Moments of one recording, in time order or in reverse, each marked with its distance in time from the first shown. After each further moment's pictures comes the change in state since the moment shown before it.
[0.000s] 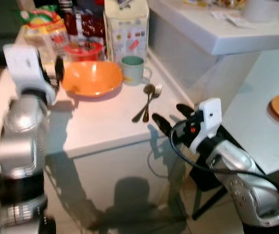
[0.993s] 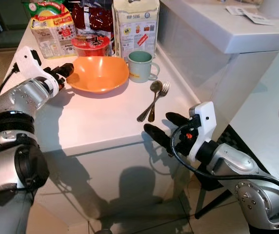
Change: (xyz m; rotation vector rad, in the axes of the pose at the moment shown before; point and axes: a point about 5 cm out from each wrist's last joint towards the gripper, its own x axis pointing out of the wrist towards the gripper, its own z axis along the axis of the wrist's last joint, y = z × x) left arm 0.061 0.022 -0.058 -0.627 0.468 -0.082; right arm -0.006 0.012 0.000 0.078 0.089 0.141
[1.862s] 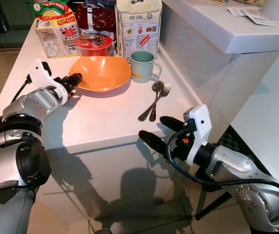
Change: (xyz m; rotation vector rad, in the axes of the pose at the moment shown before) left arm 0.008 0.002 -0.026 -0.088 0.052 -0.018; right arm 0.000 0.010 -0.001 -0.031 0.026 0.074
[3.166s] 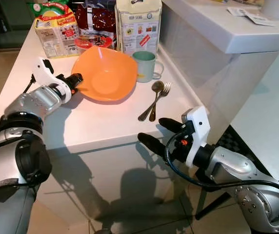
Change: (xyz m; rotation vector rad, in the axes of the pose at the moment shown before) left arm 0.000 -0.009 0.005 -0.105 -0.003 -0.089; right arm 0.000 0.001 -0.003 -0.007 0.024 0.006
